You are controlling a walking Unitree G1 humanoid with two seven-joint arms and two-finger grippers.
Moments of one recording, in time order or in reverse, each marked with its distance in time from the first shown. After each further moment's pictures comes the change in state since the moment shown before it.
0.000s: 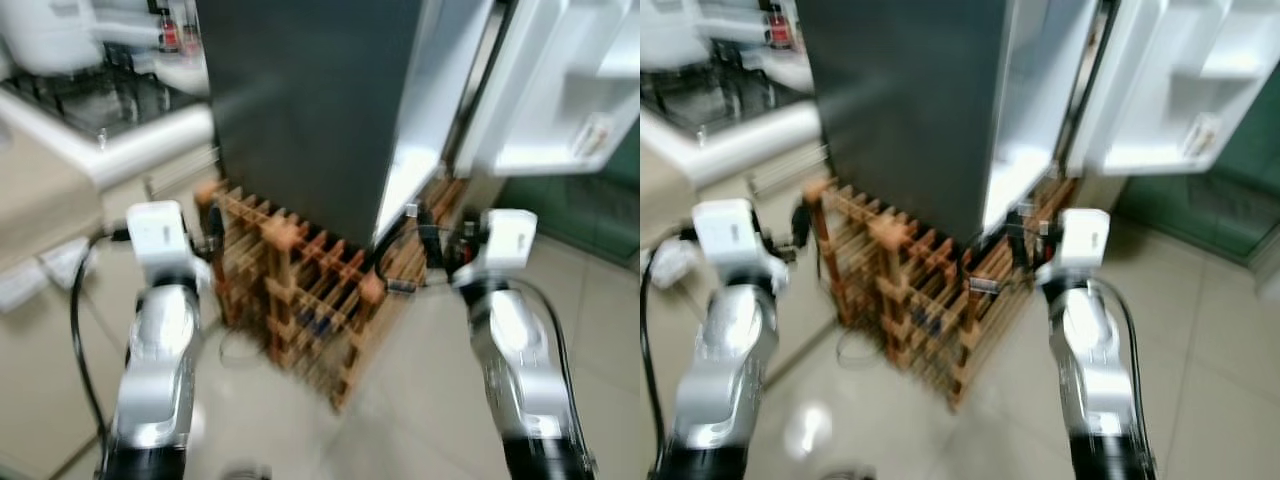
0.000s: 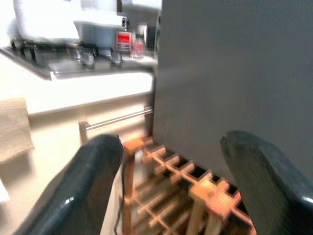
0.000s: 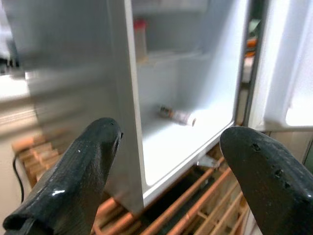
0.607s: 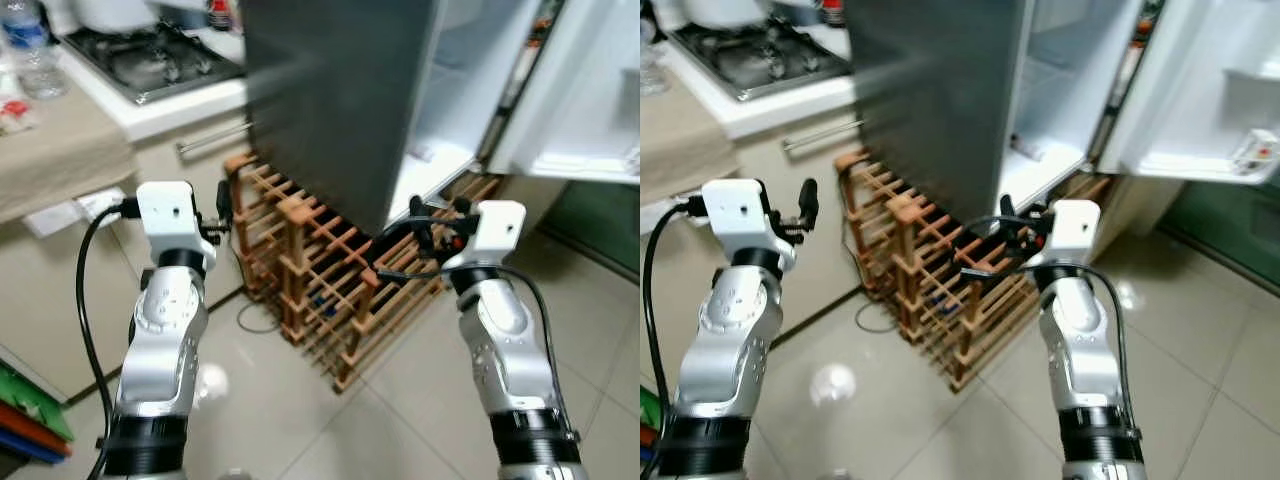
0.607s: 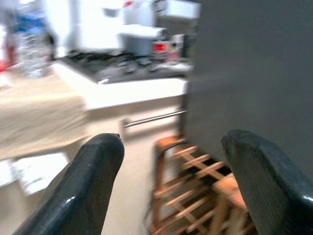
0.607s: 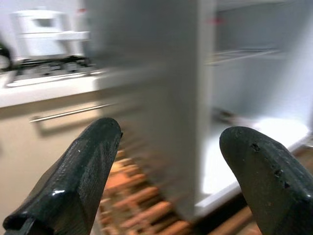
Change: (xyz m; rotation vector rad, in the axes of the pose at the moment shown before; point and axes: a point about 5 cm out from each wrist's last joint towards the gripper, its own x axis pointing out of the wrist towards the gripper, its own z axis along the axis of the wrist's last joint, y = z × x) left arm 0.014 0.002 0.007 0.003 -0.019 -0.035; right arm 0.017 0.016 0.000 0.021 -0.026 0.050
